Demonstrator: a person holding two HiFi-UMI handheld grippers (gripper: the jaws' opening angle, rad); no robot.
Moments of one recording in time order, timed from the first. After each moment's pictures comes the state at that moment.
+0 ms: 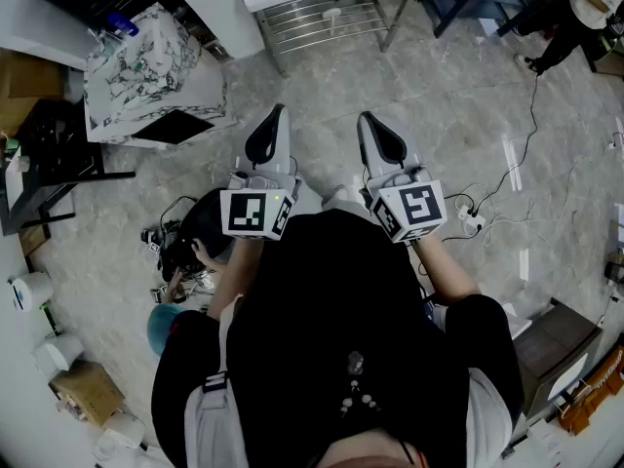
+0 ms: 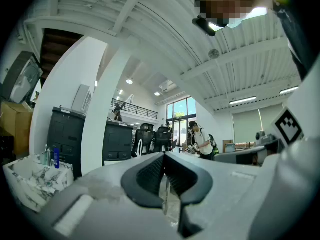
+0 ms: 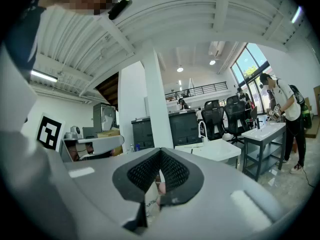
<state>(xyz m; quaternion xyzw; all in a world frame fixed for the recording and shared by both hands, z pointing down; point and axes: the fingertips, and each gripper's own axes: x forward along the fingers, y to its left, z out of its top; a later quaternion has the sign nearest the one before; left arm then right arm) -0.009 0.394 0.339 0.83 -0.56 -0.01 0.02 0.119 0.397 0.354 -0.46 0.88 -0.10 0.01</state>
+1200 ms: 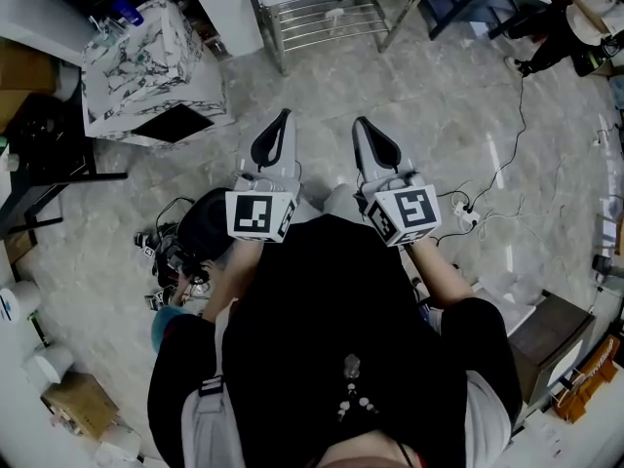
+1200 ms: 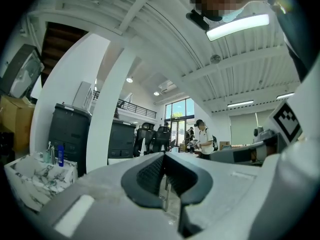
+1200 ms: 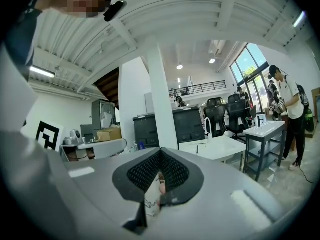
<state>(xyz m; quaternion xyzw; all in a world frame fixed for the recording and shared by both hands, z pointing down) -0.091 0.422 0.354 0.84 -0.55 -0.02 0.03 0.023 0.427 0.357 -0.47 0.88 -0.11 -0.01</state>
